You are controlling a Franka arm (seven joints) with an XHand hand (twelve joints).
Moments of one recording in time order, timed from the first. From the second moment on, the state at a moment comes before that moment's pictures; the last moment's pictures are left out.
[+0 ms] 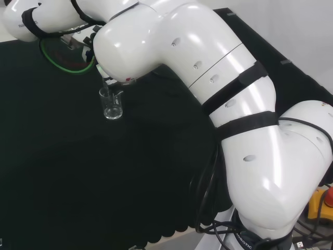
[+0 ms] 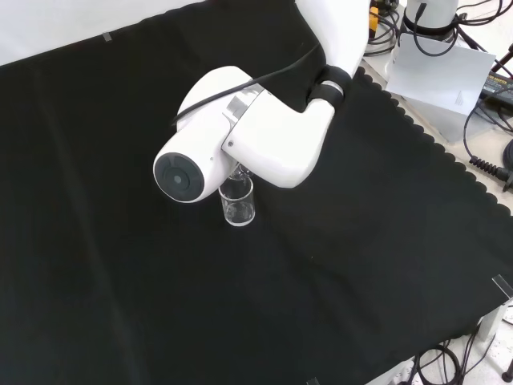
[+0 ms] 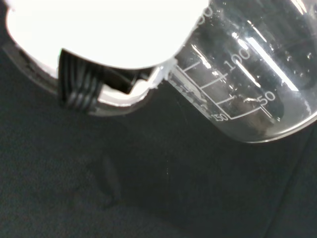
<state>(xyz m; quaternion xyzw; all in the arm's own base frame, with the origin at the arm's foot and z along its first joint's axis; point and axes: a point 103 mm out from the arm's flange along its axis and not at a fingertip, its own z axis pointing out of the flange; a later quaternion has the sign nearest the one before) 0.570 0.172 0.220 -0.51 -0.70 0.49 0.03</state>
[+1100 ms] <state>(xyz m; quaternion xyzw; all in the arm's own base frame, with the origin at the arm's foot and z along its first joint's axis) 0.568 0.155 0.228 -0.52 -0.73 0.45 0.04</state>
